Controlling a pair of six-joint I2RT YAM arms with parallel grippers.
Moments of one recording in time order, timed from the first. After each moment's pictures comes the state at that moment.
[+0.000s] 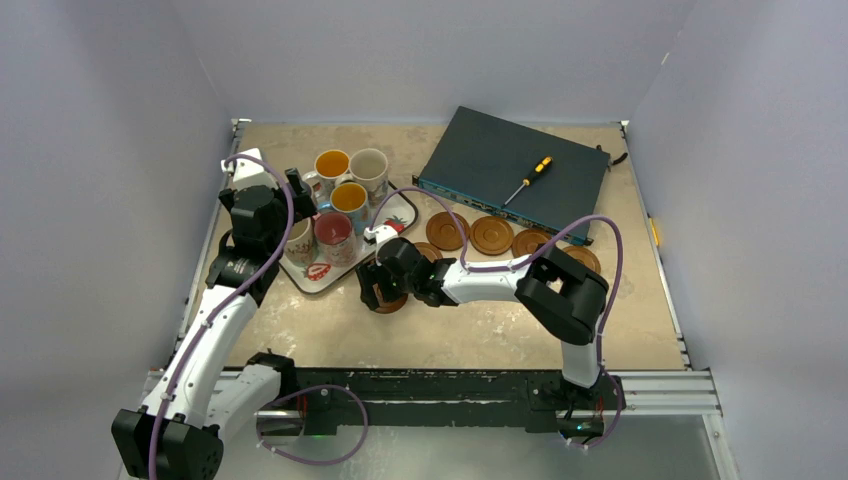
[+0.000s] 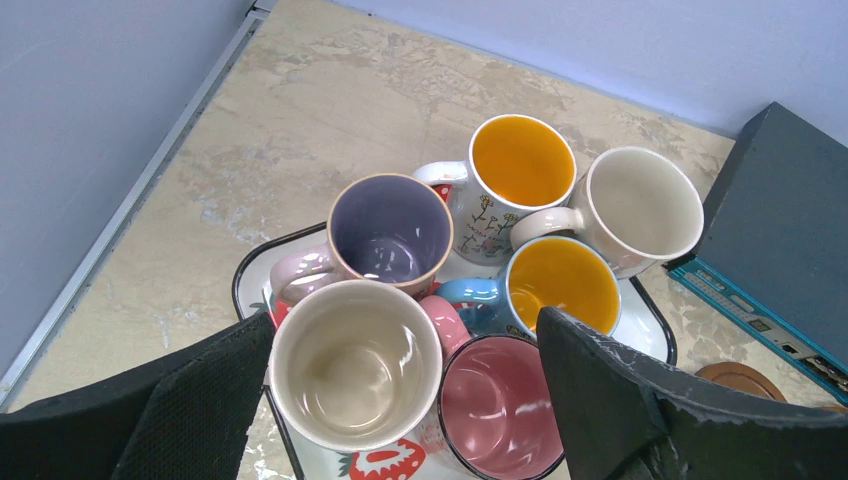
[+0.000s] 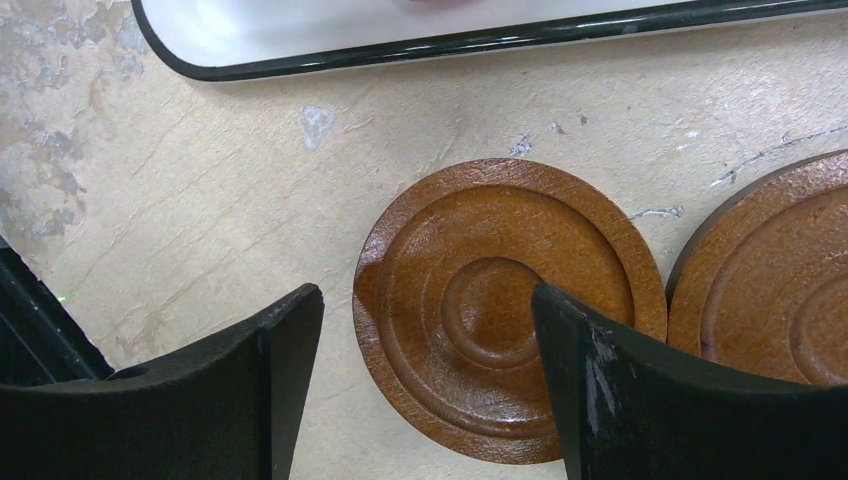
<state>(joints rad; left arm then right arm) -0.19 0.91 0.83 -0.22 -0.39 -0.31 1.05 1.91 1.12 0.10 0.03 0.47</state>
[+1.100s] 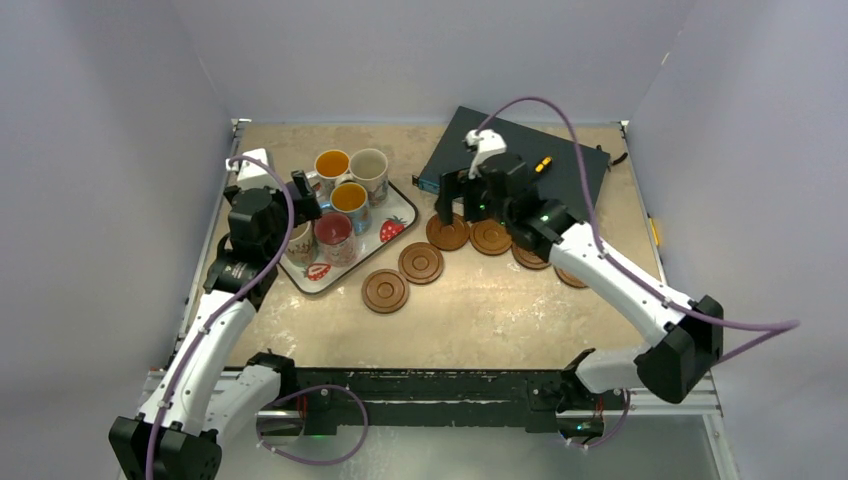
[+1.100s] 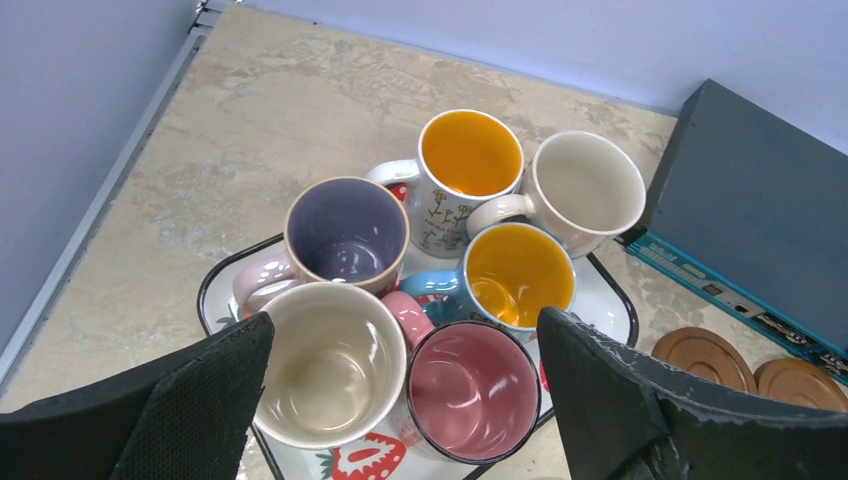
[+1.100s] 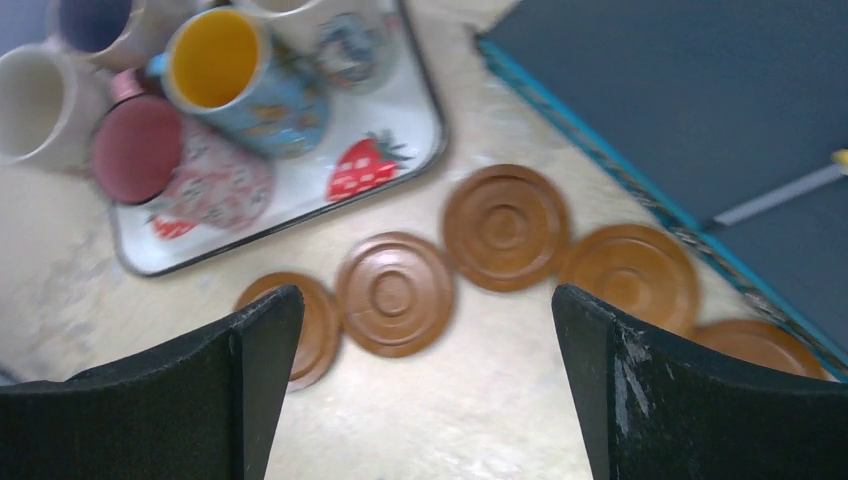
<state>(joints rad) -0.21 0.88 0.83 -0.22 -0.31 -0.28 0.71 1.37 1.26 -0.38 0.11 0.31</state>
